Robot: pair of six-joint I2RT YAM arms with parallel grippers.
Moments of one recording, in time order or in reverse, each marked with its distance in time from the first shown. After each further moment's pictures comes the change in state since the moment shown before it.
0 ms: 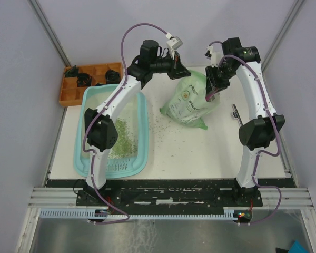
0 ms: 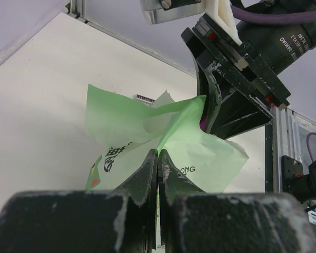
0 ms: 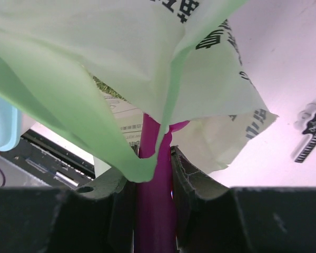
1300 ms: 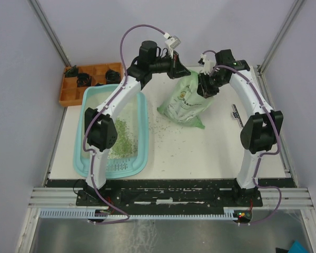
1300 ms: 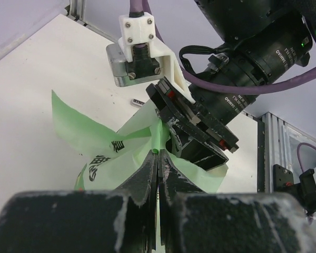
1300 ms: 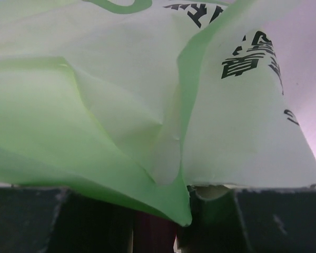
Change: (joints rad) left arm 0.006 -0.001 -0.037 0.081 0.005 -0.085; right arm 0.032 -0.037 -0.362 0.345 -0.124 0.013
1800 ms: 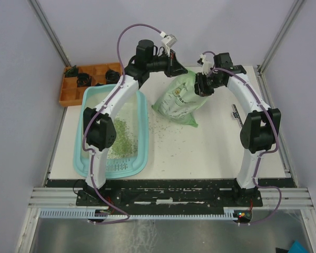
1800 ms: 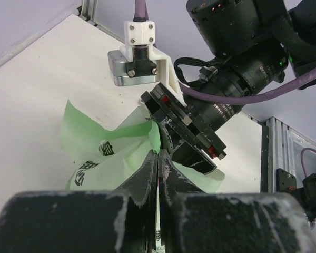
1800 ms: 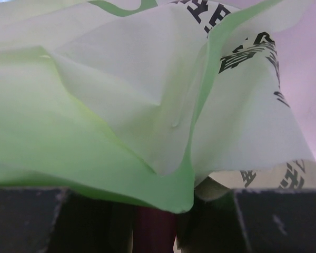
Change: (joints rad) left arm 0.026 0.000 0.000 0.000 -0.007 -0.009; right arm -0.002 0.013 -0.112 0.211 -0.109 0.097
